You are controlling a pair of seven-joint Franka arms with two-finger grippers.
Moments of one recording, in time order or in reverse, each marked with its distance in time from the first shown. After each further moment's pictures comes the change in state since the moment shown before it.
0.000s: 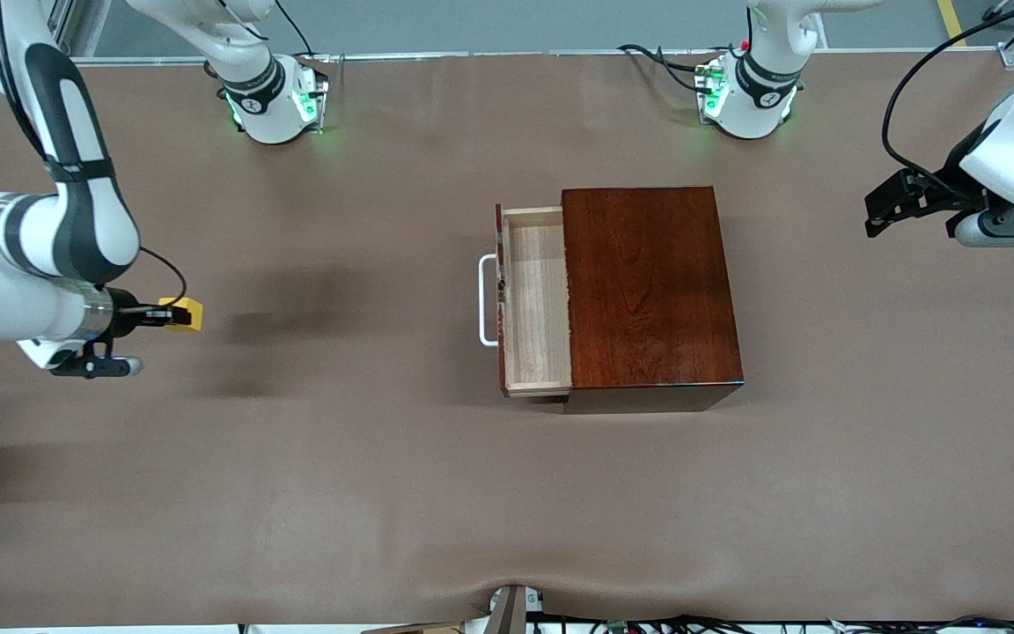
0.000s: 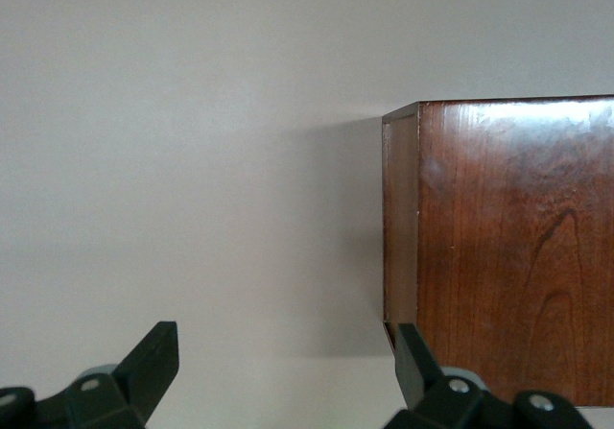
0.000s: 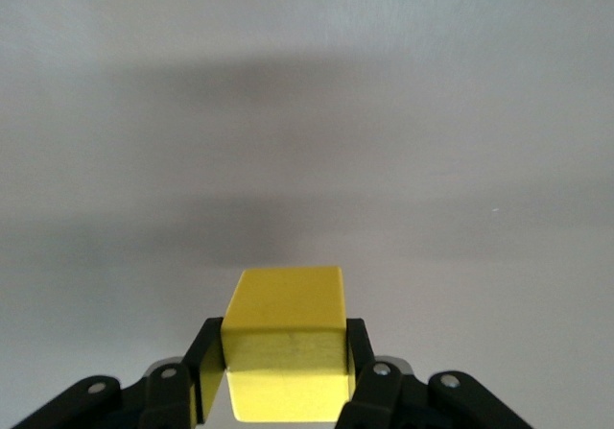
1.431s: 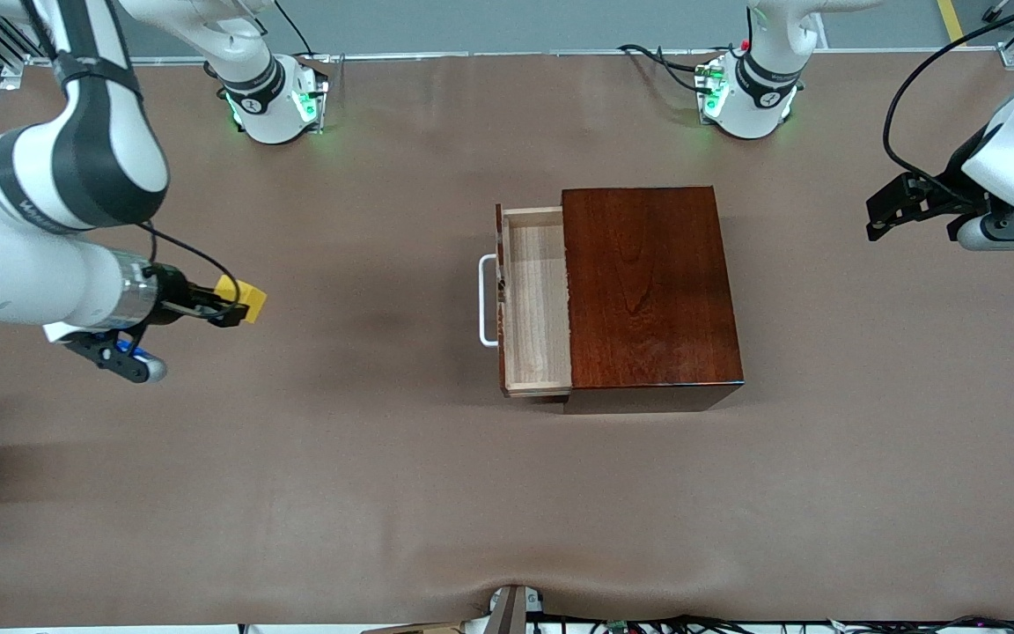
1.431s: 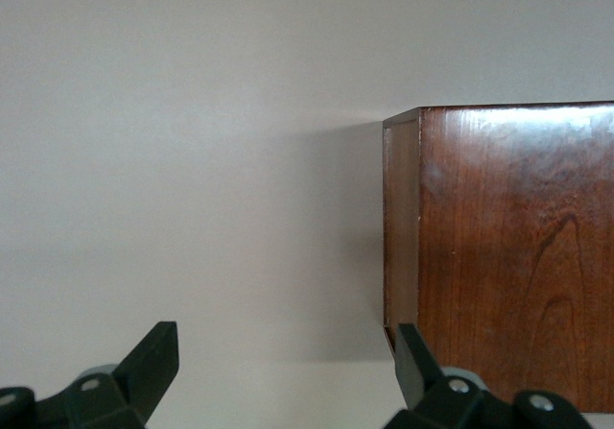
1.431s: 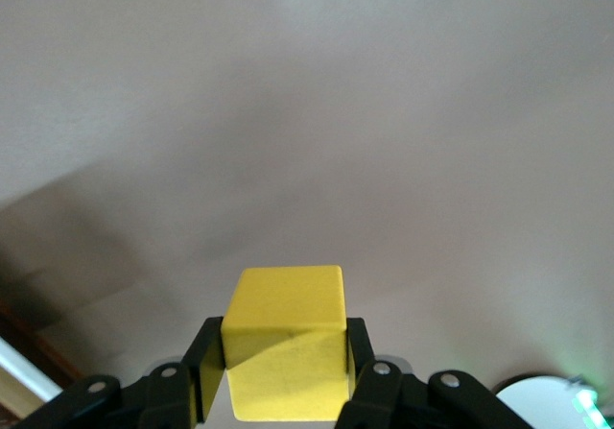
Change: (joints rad) left arm 0.003 0.005 -0.001 0.000 0.000 0.012 0.000; right arm 0.275 -0.005 0.011 0.321 0.151 -0.305 0.731
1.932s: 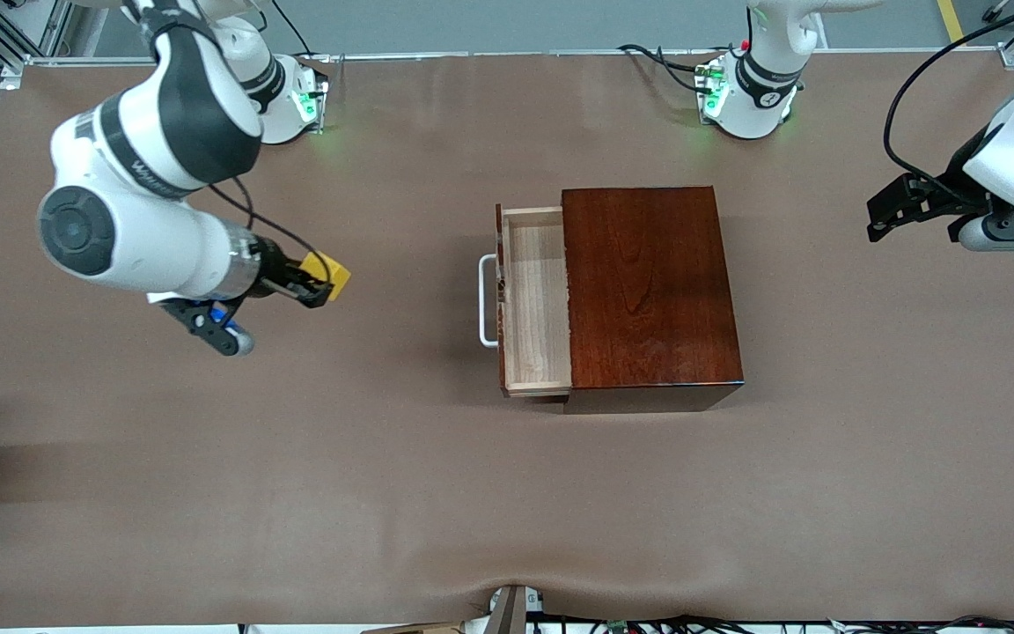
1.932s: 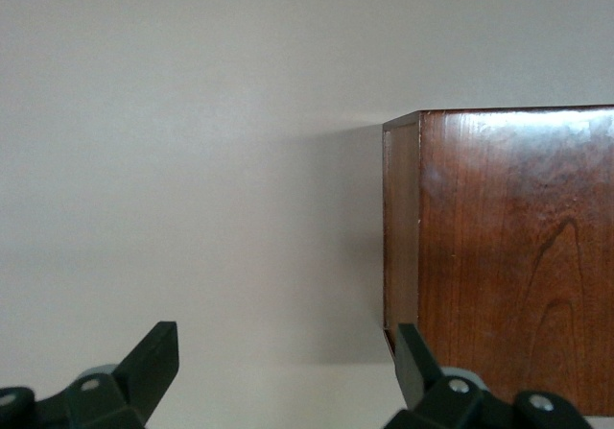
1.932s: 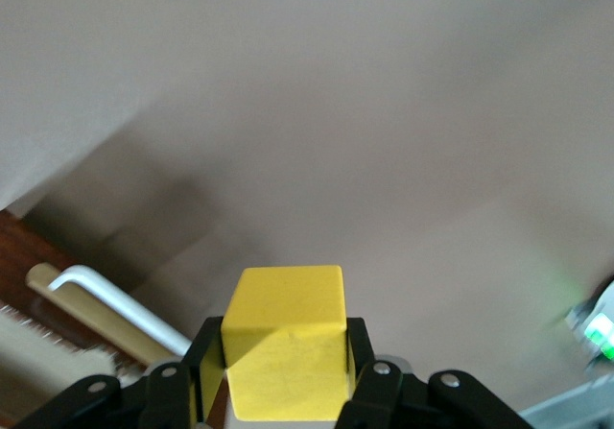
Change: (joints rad) left arm 0.001 0.000 0.000 0.000 0.000 0.005 0.000; right arm 0.180 0.001 0.001 0.024 0.106 0.011 0.374
